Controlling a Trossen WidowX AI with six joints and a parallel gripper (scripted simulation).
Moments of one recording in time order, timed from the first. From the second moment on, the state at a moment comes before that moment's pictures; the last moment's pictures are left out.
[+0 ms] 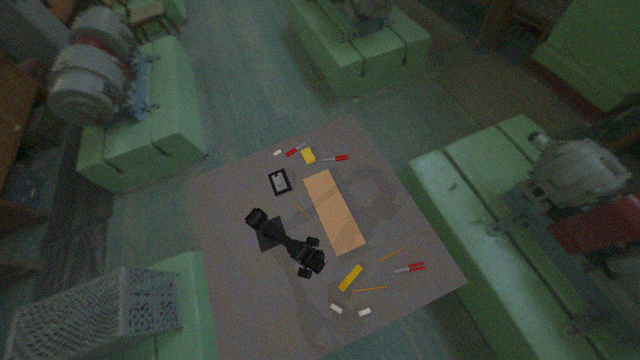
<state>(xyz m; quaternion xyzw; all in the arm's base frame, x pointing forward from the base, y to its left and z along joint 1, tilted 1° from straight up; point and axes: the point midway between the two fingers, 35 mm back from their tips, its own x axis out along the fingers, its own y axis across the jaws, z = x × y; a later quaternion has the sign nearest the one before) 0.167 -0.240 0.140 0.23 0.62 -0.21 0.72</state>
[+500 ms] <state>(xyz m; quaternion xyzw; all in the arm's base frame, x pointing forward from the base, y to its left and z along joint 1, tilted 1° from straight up) 0.195 -0.254 0.146 0.43 0.46 -0.33 0.70</state>
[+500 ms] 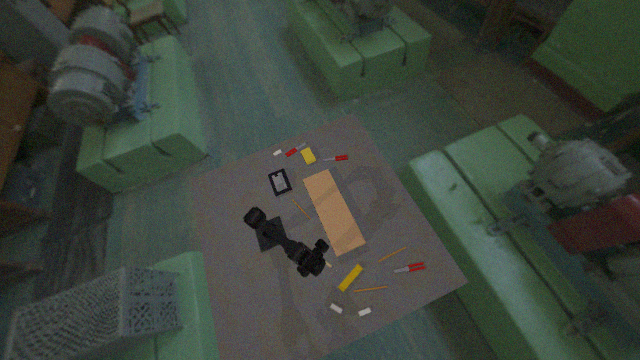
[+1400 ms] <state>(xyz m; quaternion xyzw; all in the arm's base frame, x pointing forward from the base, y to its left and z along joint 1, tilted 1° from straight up) 0.234 -0.272 0.177 0.75 0.16 -0.35 0.54</state>
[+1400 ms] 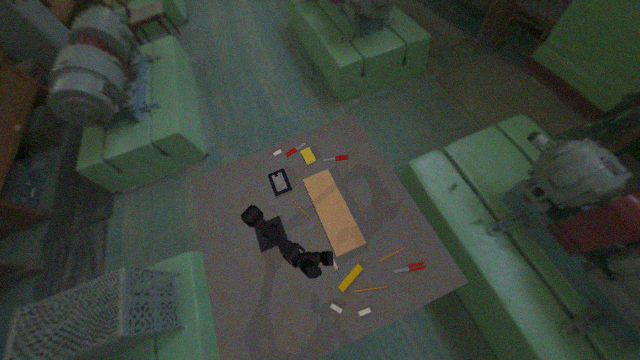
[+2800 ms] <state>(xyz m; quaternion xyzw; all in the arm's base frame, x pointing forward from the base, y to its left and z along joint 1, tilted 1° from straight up) 0.251 -0.260 0.251 0.99 -0.01 -0.12 0.06</state>
